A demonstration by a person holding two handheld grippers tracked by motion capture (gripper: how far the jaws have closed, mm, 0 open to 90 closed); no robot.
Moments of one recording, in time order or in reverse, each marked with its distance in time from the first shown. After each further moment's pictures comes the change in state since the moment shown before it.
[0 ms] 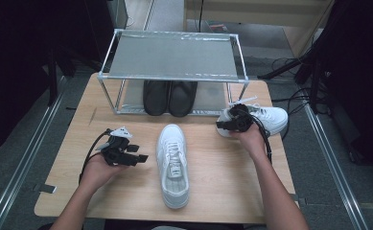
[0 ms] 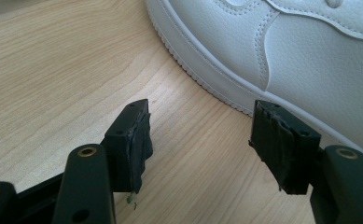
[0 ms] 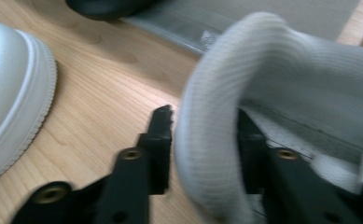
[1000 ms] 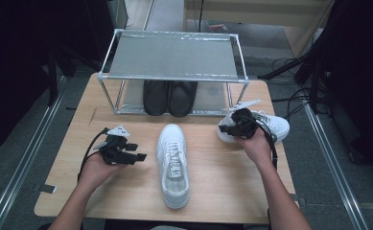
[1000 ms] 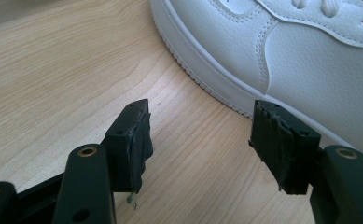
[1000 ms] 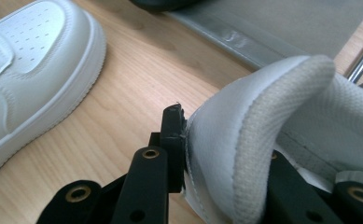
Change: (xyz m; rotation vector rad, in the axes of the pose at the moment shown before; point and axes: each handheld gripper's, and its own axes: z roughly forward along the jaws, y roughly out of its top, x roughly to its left) left arm 0.003 0.000 -0.006 -0.019 -0.002 -0.011; right arm 0.033 -0.007 -0.041 0.002 -0.017 -0.137
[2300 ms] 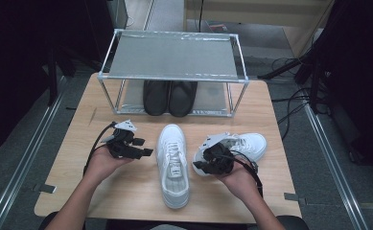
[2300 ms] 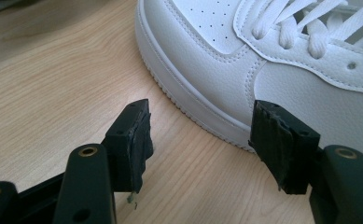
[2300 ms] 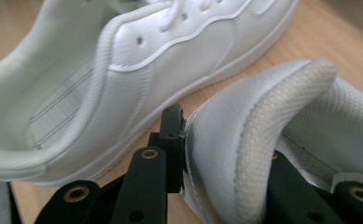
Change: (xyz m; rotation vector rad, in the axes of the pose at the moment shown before) left arm -0.001 0.023 0.012 -0.004 -0.033 0.046; right arm 0.127 -0.031 -0.008 0.100 0.159 -0.211
